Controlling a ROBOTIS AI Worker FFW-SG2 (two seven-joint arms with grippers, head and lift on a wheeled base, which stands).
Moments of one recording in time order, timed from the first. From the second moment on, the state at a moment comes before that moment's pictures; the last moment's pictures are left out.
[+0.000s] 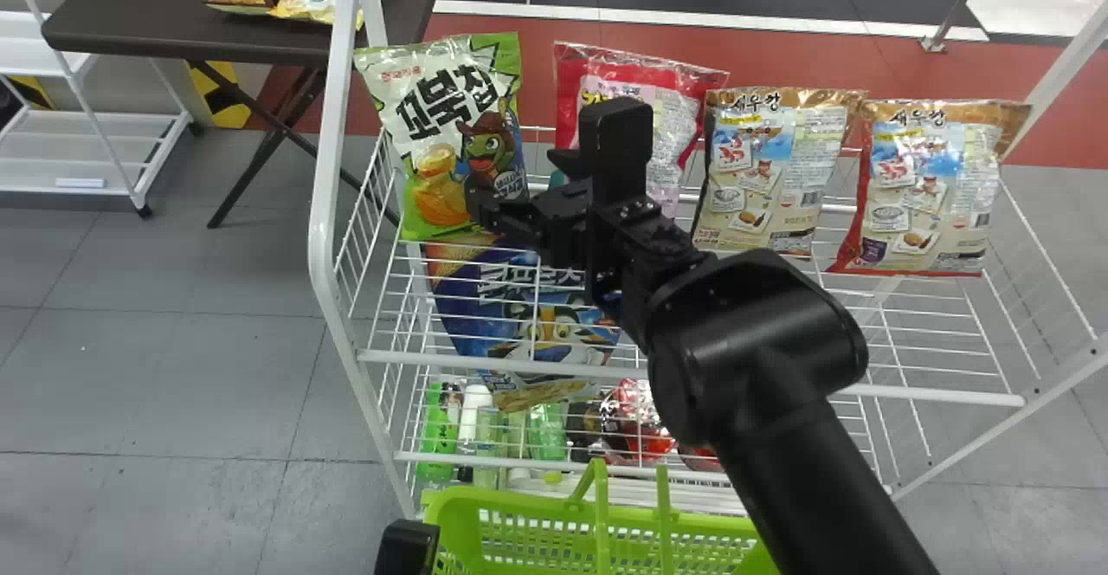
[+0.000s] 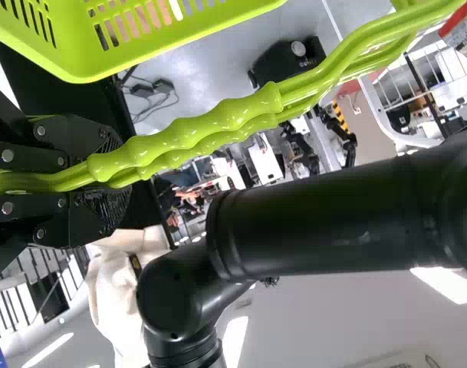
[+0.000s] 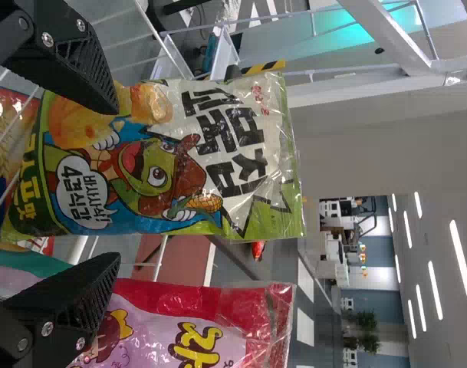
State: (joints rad) left arm 0.60 0.20 -0.21 -2.19 0.45 1.11 -1.10; right arm -0.21 0.00 0.37 -1.52 -0.11 0.41 0.13
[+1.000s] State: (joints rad) left arm 0.50 0.20 -0.21 -2.10 0.51 1.10 -1.11; right arm -0.33 0.00 0.39 -1.39 -0.11 0.40 0.28
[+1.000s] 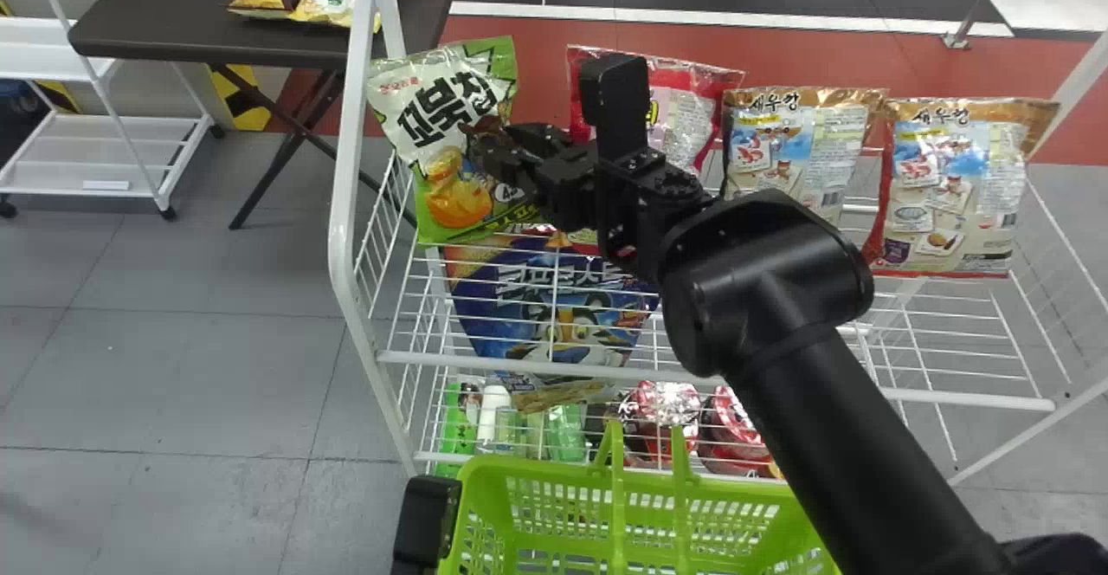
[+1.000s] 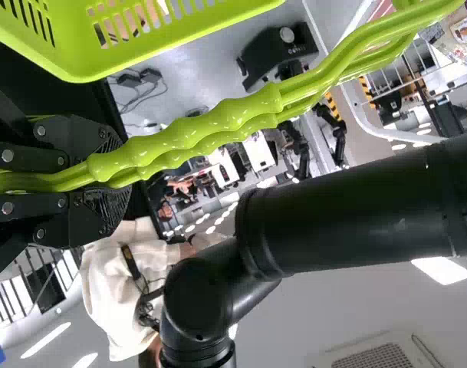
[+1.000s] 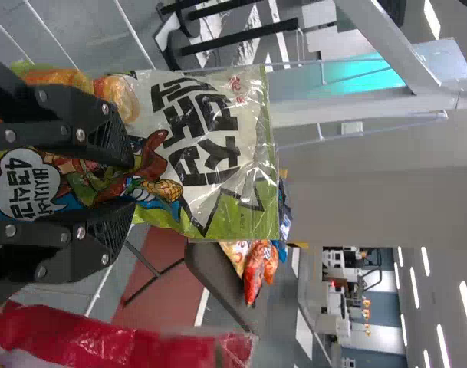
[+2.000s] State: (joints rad) left arm 0.51 0.19 -0.22 -2.13 0.49 1.10 -1.09; right arm 0.41 -0.14 0.10 -2.49 -0.23 0.75 0.18
